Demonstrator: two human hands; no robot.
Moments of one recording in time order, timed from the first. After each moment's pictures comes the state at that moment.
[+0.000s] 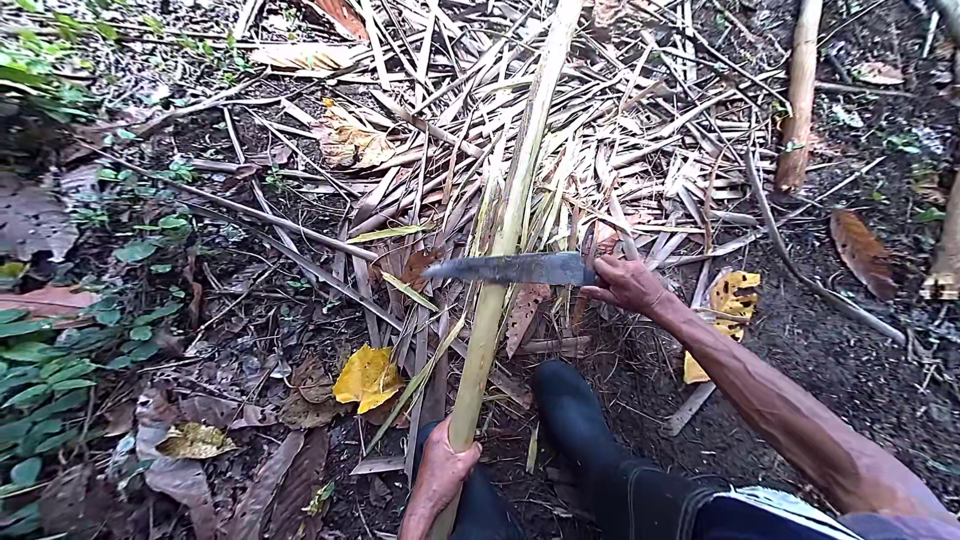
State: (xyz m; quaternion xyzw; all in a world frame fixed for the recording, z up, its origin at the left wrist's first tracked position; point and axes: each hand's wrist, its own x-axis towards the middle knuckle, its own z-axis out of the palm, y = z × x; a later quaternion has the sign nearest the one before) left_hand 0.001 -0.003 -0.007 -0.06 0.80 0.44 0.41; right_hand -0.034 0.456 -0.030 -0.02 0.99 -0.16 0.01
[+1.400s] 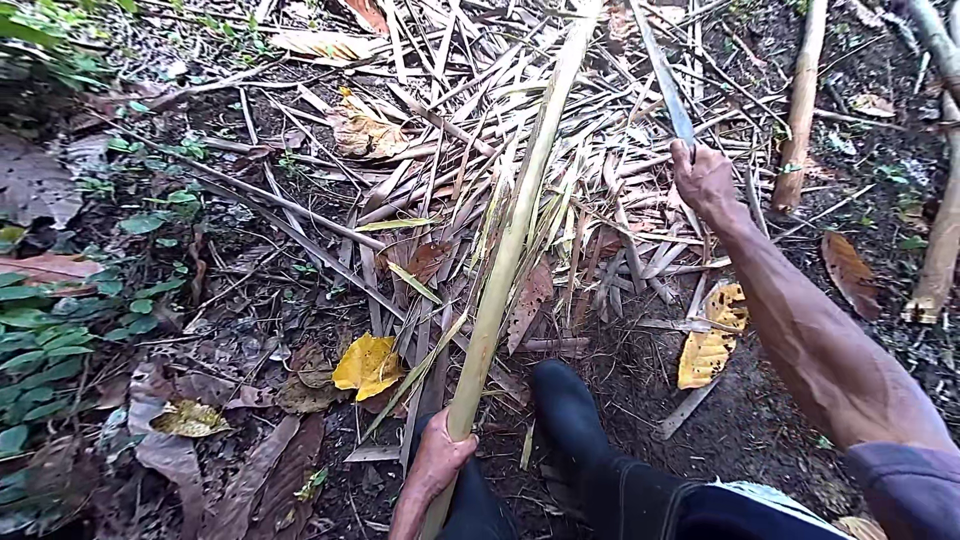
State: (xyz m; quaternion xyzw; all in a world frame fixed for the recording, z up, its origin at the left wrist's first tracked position) left_hand 0.000 -0.005 -0.008 -0.05 0.78 0.45 0.43; right_hand -0.132 0.565 0.072 0.35 0.92 -0.16 -0.03
